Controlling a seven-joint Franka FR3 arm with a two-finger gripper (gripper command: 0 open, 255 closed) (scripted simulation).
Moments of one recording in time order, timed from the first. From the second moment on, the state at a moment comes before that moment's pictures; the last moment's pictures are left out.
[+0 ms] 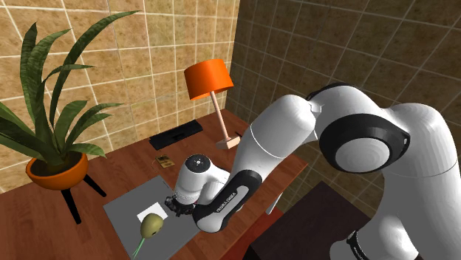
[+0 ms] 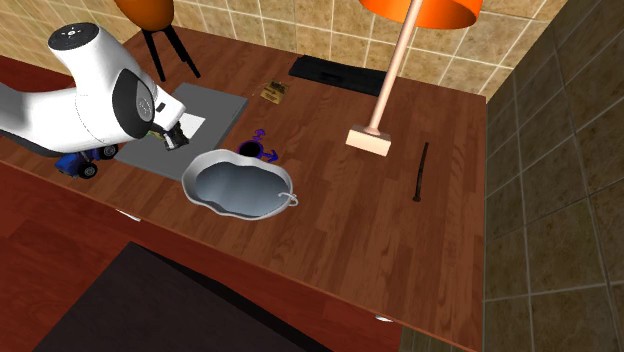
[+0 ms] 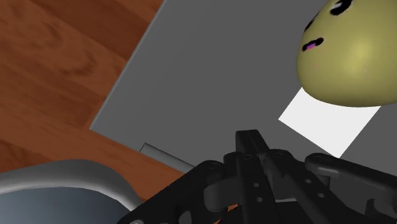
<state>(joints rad) 0.64 0.75 0.00 -2.00 -0.08 2.97 1.49</state>
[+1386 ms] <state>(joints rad) 0.47 0.95 0.25 -1.51 -0.04 2.51 1.19</state>
